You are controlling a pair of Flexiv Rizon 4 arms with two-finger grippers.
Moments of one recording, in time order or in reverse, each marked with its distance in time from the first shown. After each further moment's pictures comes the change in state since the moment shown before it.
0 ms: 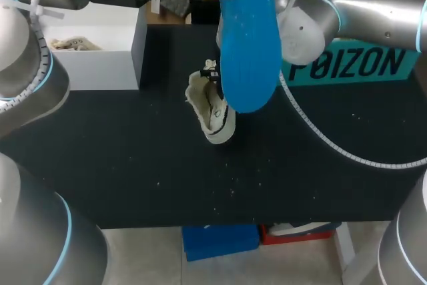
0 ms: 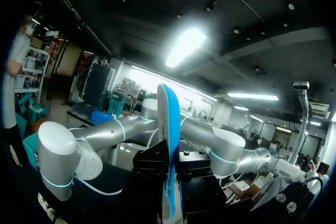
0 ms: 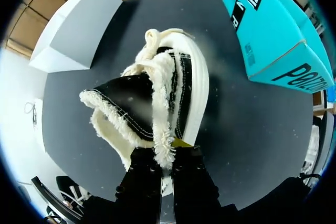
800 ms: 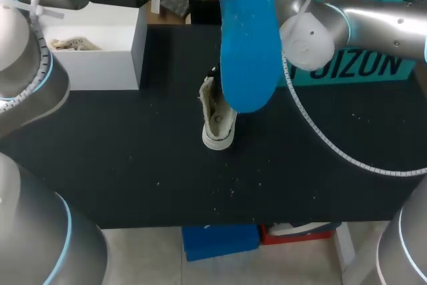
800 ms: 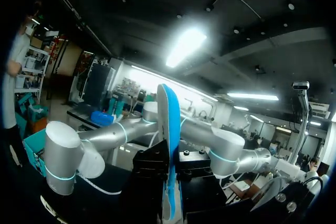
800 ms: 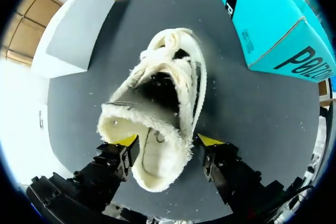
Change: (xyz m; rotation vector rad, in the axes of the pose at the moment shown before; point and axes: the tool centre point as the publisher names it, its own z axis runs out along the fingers) left arm 0.000 0.000 0.000 0.000 0.000 0.000; right arm -0.007 -0.005 -0.003 0.030 0.088 0.061
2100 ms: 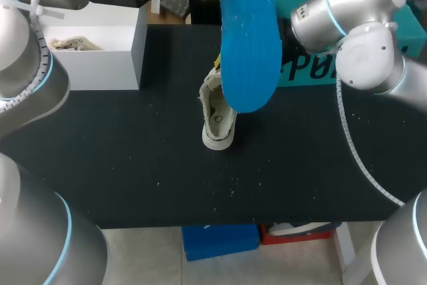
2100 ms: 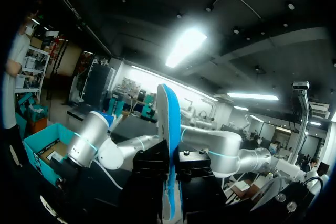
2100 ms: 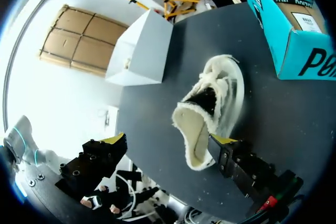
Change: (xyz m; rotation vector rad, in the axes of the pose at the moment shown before) left arm 0.000 0.000 0.000 0.000 0.000 0.000; right arm 0.021 -0.001 -0.092 -0.079 0.601 -0.013
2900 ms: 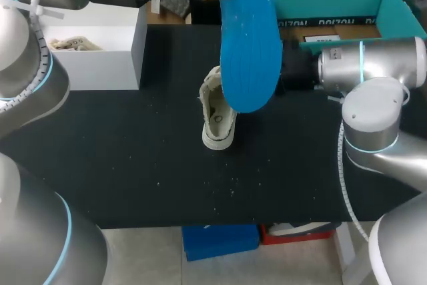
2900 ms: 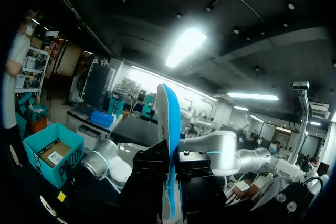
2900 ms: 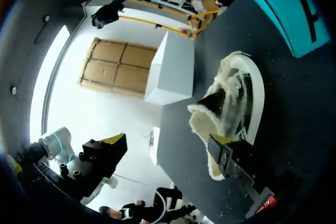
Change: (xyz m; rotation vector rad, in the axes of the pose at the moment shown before) left arm 0.000 0.000 0.000 0.000 0.000 0.000; right arm -0.009 -0.004 -0.009 -0.169 0.411 0.103
